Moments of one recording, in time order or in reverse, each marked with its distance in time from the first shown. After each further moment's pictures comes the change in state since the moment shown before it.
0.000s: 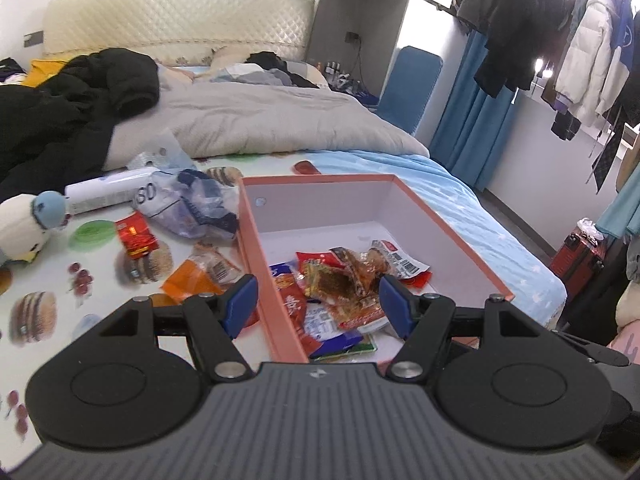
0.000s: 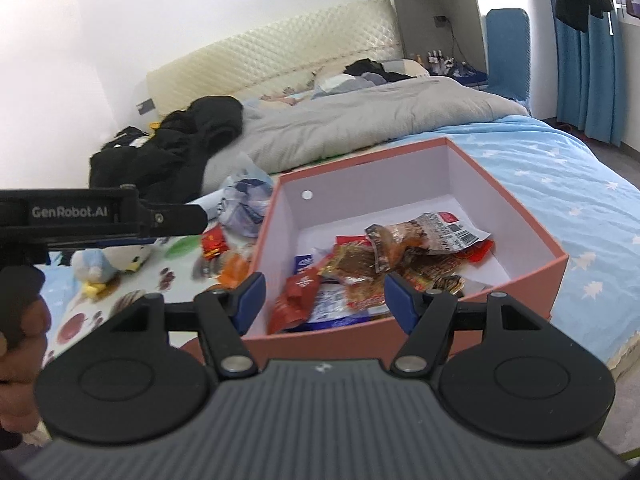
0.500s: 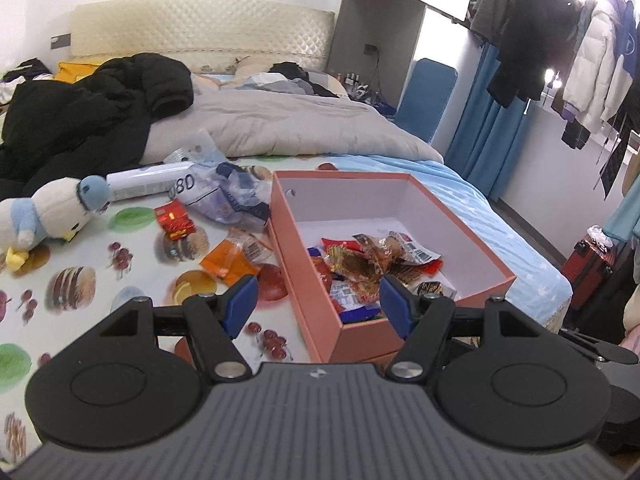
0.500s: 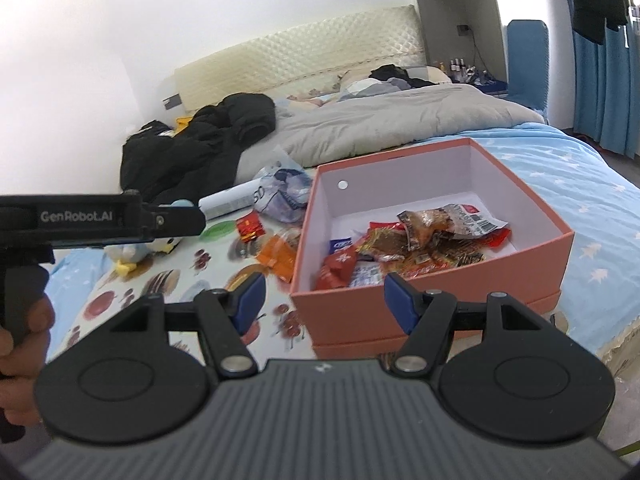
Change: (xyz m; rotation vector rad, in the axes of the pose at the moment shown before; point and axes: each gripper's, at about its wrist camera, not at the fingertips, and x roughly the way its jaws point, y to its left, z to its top) left arm -0.068 0.012 -0.039 -0.028 -0.034 0.056; right arm -0.040 0.032 -0.029 -0.048 -0.008 0.049
